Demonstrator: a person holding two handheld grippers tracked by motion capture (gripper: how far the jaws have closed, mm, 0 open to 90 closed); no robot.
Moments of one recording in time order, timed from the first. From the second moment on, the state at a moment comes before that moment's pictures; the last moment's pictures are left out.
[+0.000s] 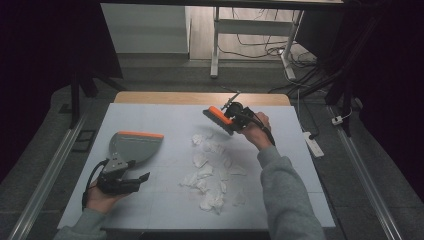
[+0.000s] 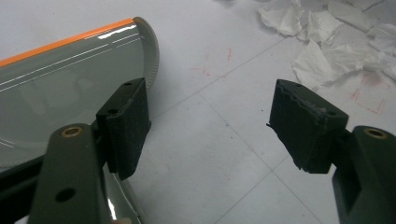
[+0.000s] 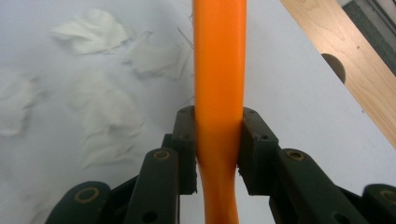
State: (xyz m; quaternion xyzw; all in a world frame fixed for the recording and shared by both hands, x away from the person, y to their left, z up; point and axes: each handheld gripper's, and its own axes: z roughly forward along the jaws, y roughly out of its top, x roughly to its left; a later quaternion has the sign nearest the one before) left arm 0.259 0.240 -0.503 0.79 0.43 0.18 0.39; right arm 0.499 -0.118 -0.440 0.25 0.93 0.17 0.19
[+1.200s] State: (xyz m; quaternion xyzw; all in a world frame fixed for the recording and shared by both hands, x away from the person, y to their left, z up) left arm 0.259 0.249 -0.505 0.79 0.44 0.19 0.39; right arm 0.443 -0.117 -0.429 0.18 0.94 0.24 0.15
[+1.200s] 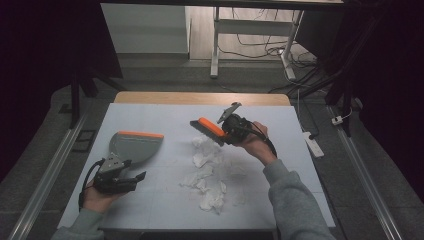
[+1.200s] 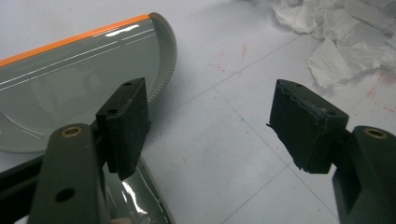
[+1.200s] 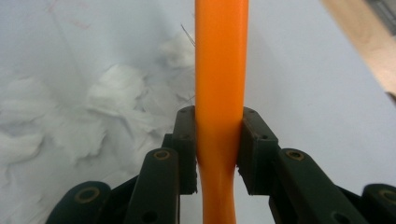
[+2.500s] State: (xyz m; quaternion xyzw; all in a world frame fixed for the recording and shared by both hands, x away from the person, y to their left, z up) left arm 0.260 0.246 -0.506 0.79 0.43 0.19 0.38; right arm 0.422 -0.121 -0.406 0.12 0.95 0.25 0.14
